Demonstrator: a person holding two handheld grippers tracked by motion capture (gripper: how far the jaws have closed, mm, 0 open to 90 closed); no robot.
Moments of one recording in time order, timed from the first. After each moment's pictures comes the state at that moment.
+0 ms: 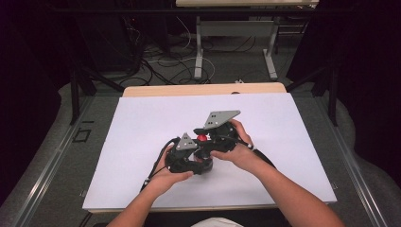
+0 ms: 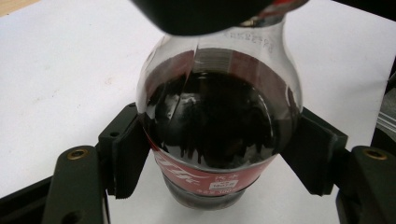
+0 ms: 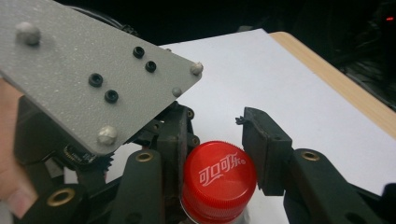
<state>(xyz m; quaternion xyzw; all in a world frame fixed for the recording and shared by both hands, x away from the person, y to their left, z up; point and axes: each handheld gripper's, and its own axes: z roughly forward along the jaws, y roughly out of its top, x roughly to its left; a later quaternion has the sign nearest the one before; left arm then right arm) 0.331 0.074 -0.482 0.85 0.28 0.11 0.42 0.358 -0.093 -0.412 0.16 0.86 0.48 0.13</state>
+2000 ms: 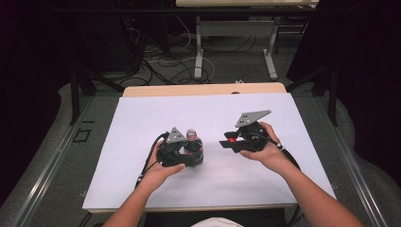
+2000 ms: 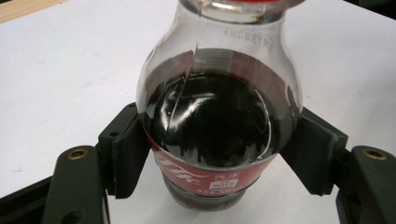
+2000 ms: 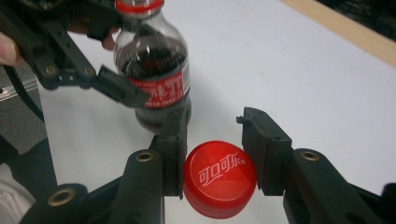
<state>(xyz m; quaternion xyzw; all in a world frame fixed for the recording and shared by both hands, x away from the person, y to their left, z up) 0.349 0.098 -0.484 0.83 0.34 0.13 0.42 0.363 -0.173 -0.439 0.26 0.86 0.43 0.11</state>
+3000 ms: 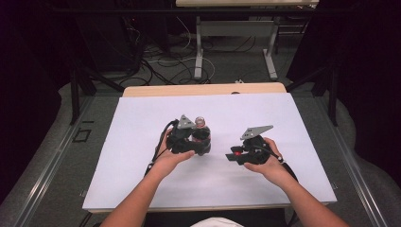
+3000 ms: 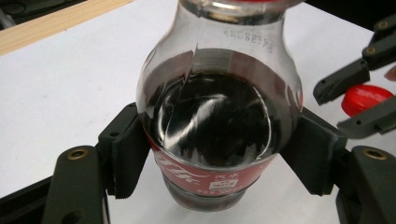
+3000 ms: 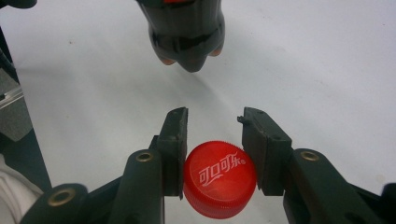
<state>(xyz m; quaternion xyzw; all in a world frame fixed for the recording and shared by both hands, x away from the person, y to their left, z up) 0.382 0.066 -0.464 0.83 0.34 0.13 0.42 0.355 -0.192 -0.490 0.32 0.85 0.41 0.07</state>
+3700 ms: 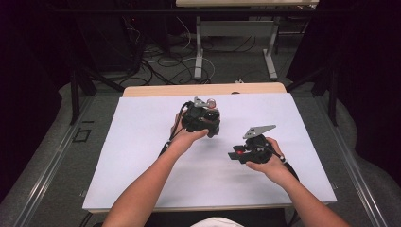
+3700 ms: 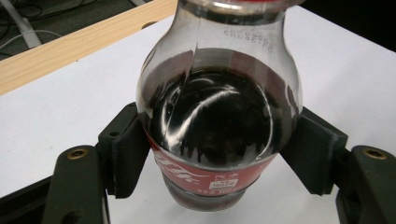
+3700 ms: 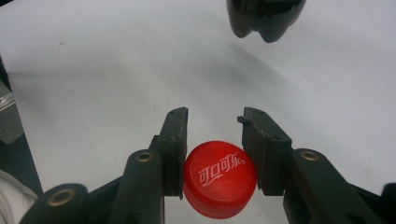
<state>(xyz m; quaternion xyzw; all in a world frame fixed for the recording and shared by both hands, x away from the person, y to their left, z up) 0.448 0.029 -0.466 0.82 0.37 0.15 0.41 0.358 -0.197 -0.493 0.33 0.85 0.41 0.08</state>
